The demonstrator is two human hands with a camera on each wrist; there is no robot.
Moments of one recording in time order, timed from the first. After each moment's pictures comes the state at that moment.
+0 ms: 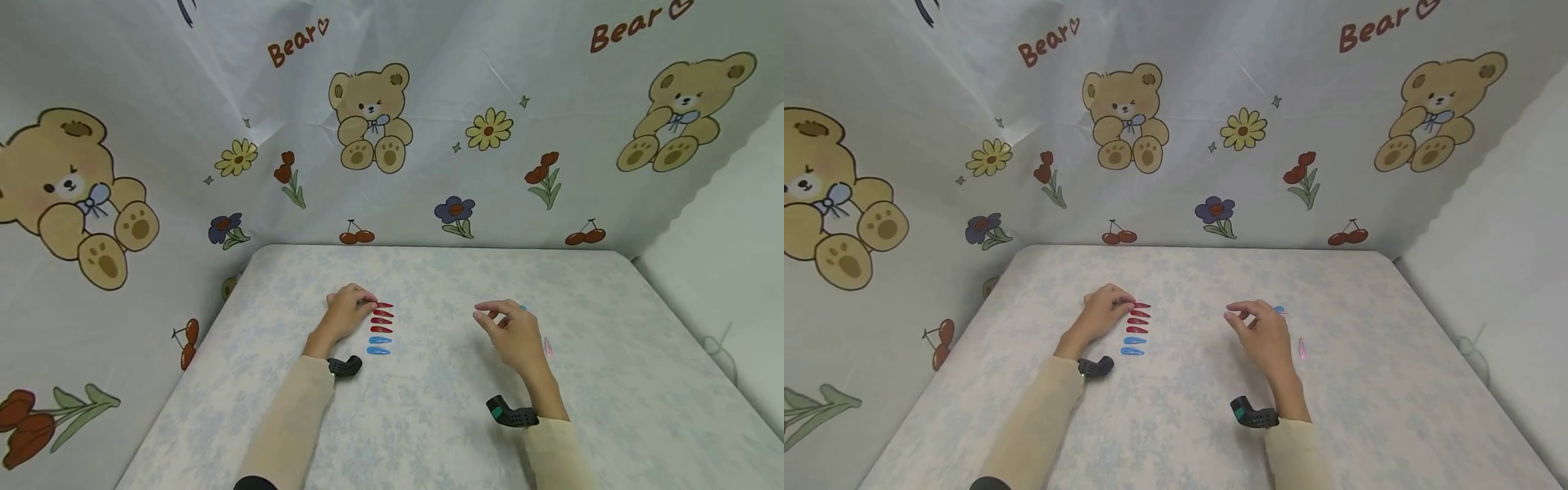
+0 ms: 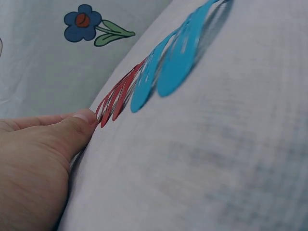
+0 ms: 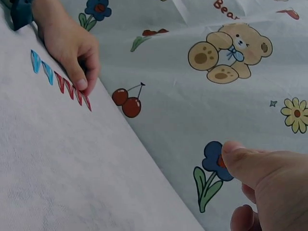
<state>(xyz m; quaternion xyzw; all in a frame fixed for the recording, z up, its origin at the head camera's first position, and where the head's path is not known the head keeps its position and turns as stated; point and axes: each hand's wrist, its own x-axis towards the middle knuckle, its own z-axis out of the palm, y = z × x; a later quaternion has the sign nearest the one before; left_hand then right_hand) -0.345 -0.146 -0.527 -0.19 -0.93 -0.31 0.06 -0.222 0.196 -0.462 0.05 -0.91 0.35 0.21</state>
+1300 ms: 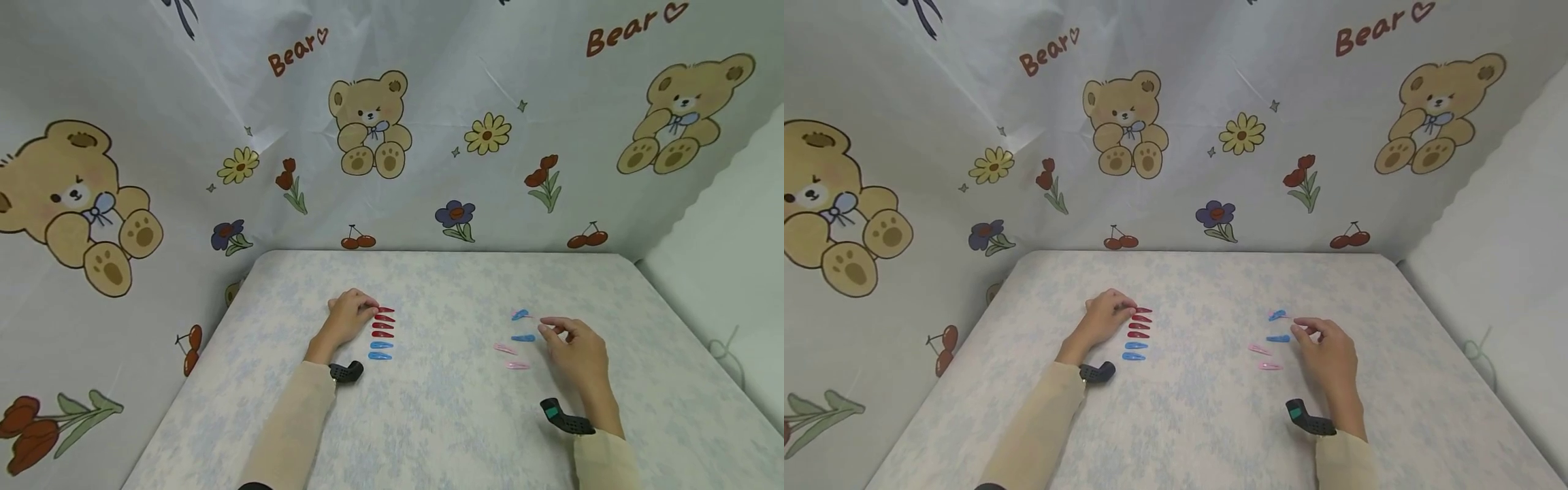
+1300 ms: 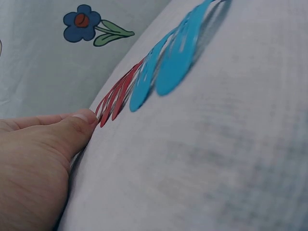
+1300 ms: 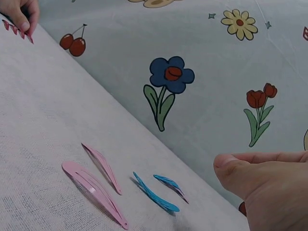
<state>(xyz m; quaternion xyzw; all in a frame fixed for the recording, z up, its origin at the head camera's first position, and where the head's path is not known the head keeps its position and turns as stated) -0.345 -0.146 -0.528 -0.18 -0.93 -0.31 0.05 -0.210 0.298 -0.493 -0.09 -0.93 0.31 0.19</state>
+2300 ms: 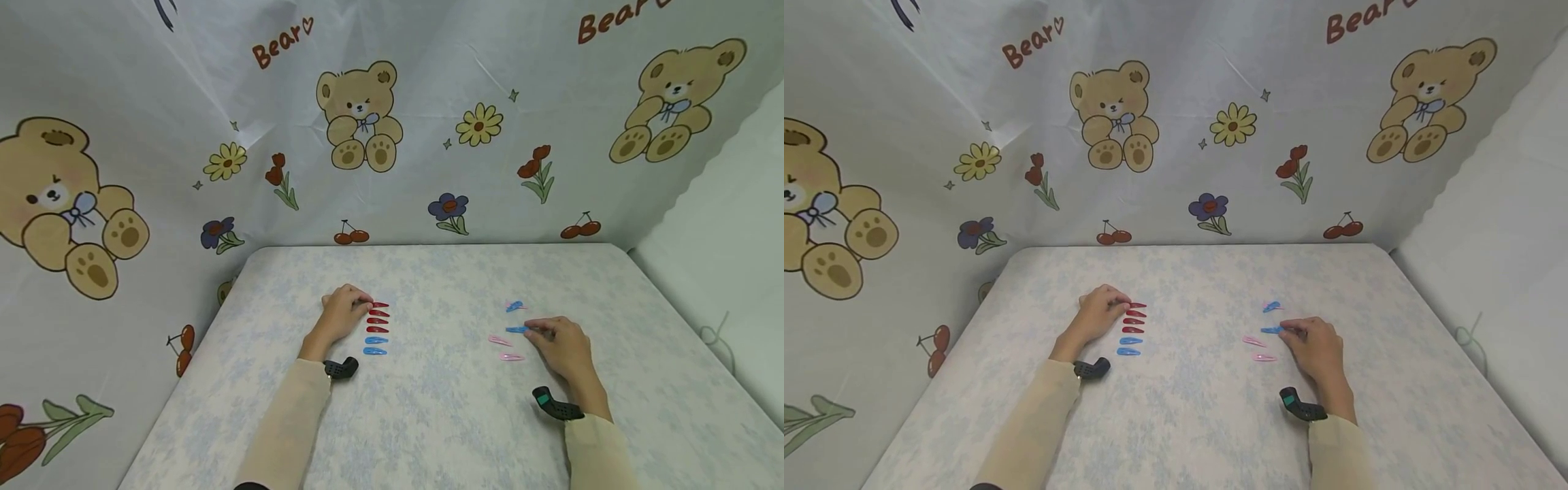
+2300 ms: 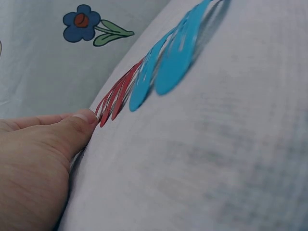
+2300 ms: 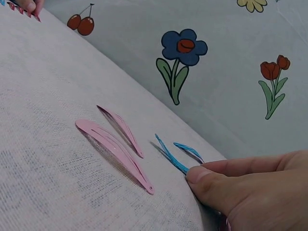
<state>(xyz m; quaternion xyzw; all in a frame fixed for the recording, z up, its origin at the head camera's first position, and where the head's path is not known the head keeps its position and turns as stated) -0.343 -0.144 -0.523 -0.18 -0.93 -0.31 0.05 -0.218 0.308 -0.518 -0.02 -0.95 0.26 0.14</state>
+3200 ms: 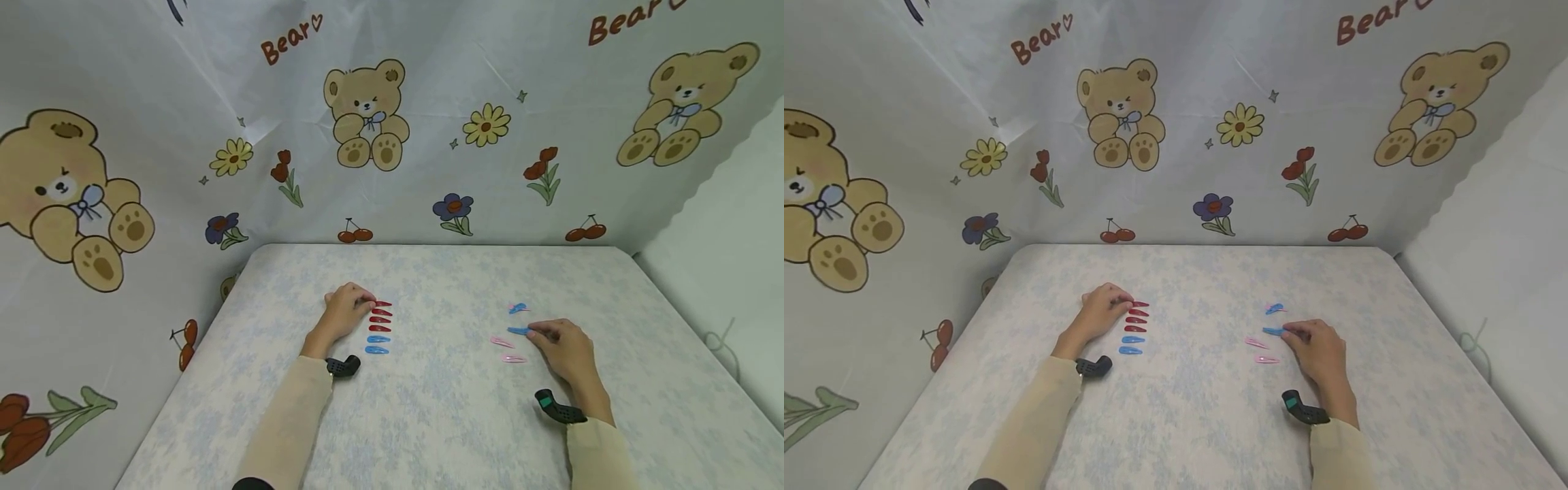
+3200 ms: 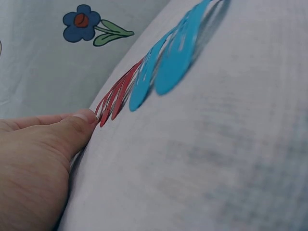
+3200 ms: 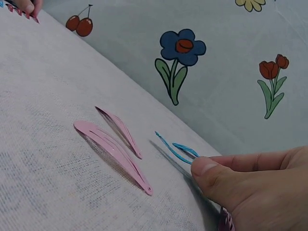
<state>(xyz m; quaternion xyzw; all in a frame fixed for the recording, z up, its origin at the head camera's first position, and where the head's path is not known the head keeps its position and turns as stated) -0.344 -0.145 -0.524 -0.18 -0.93 -0.31 0.06 -0.218 0.303 -0.516 -0.04 -0.95 0.27 0.14</state>
